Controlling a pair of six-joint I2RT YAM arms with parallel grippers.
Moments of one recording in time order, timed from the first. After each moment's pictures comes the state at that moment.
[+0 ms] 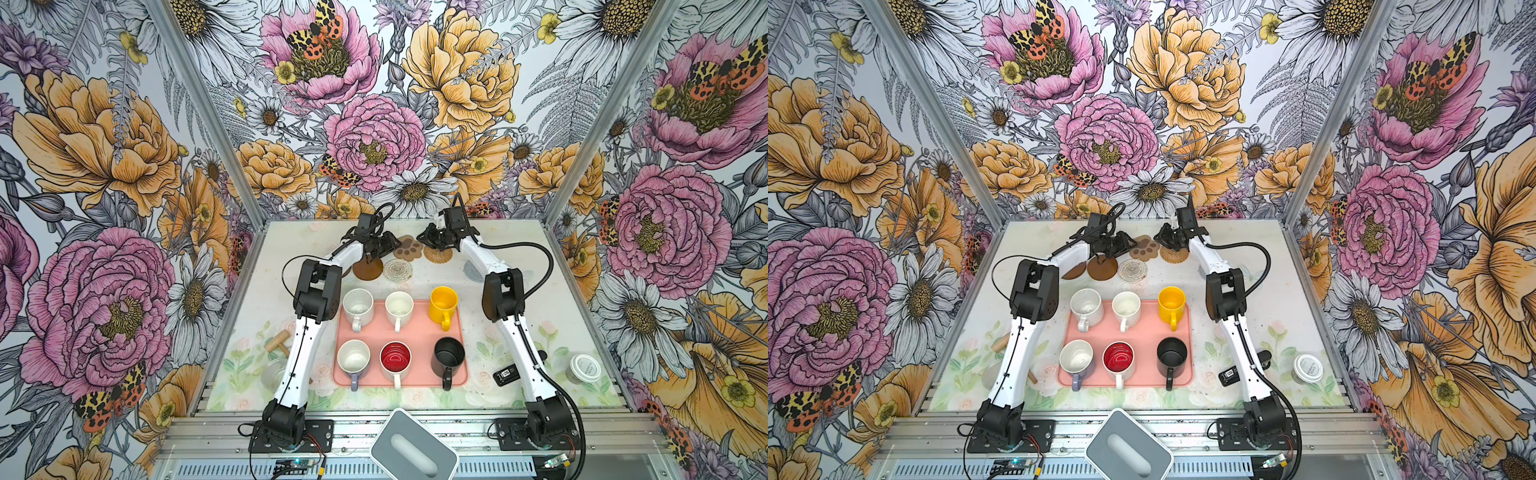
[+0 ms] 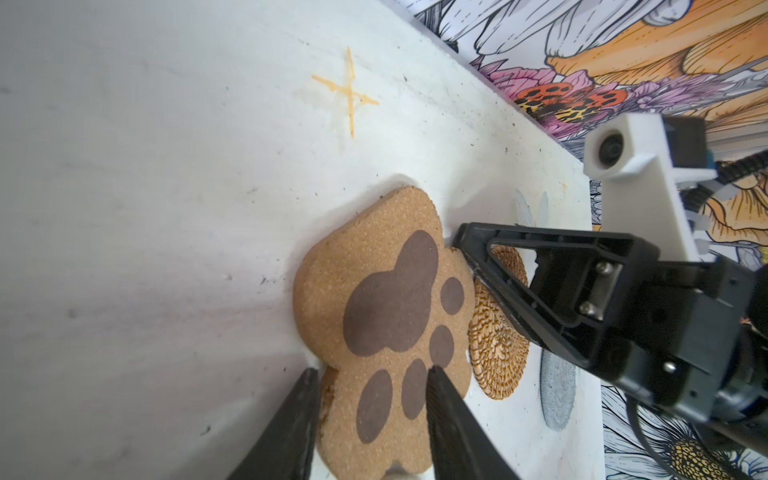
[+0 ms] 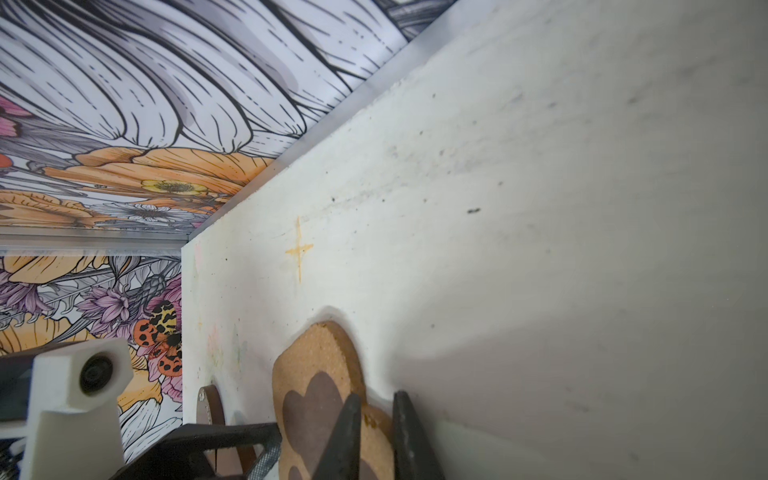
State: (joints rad) left arm -0.31 2.59 2.13 -0.29 0.46 -0.66; right arm 0.23 2.89 2.66 -0.53 -0.55 0.73
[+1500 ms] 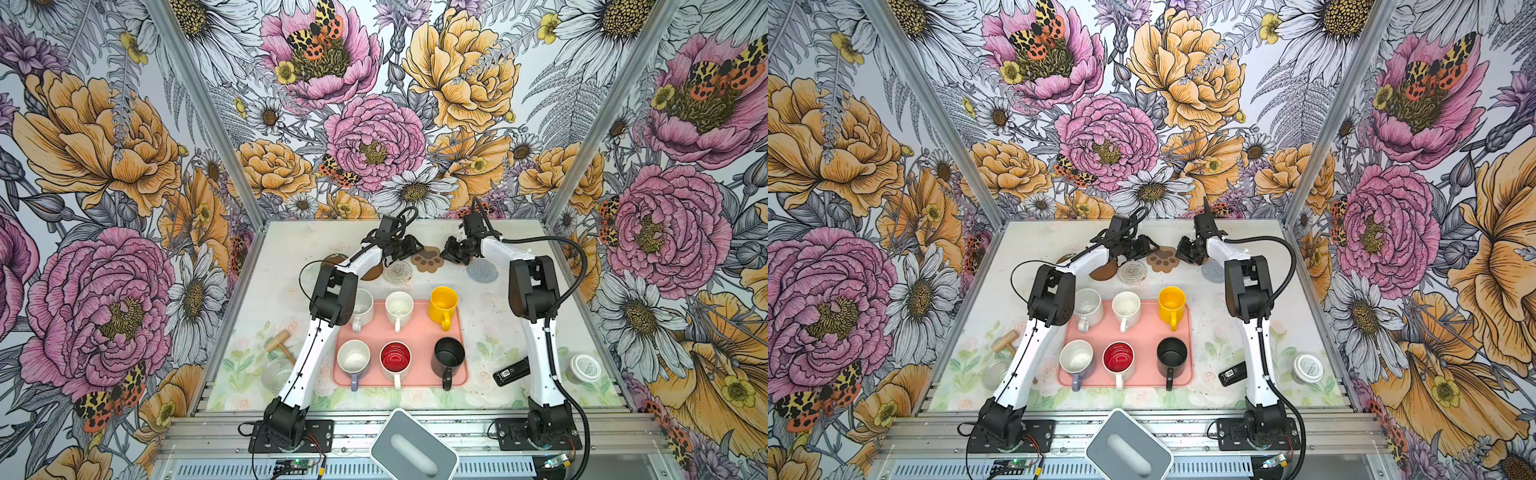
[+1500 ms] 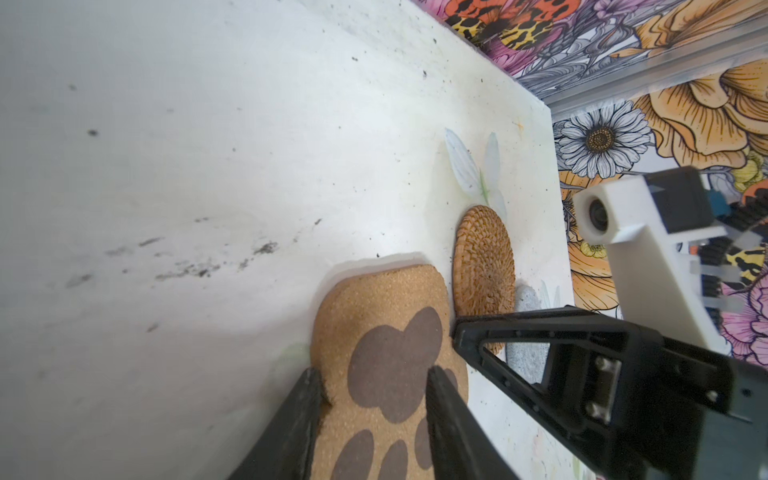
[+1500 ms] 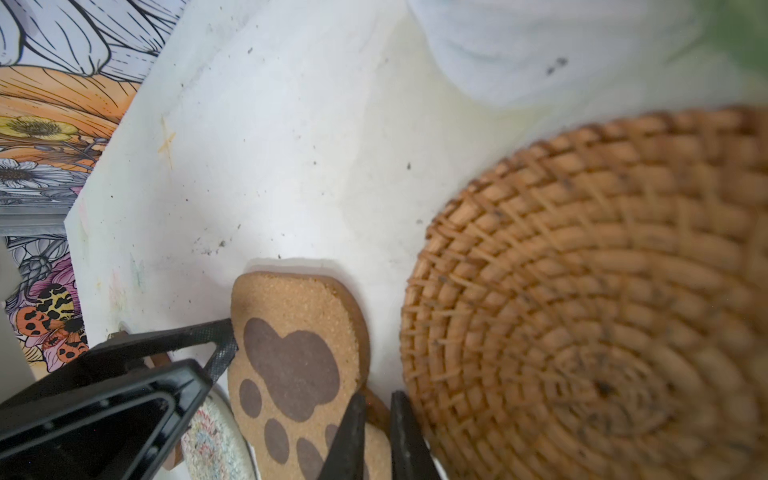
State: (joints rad) left arm -0.43 2.68 2.28 -0.30 0.51 -0.66; right arm 0.17 2.42 1.92 -0.52 -0.43 0.58
